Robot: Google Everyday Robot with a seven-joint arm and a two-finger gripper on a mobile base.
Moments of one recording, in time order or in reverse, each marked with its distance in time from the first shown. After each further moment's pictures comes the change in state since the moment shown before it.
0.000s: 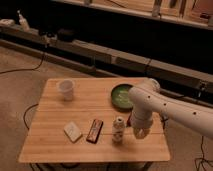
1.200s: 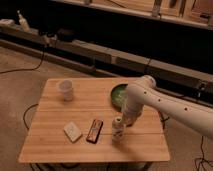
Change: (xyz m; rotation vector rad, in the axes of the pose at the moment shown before) arm 0.089 -0.069 -0.008 0.232 0.134 0.105
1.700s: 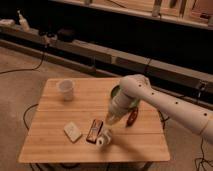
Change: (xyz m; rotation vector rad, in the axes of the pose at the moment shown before) arm -0.040 -0.069 0.000 0.160 -0.223 0.088
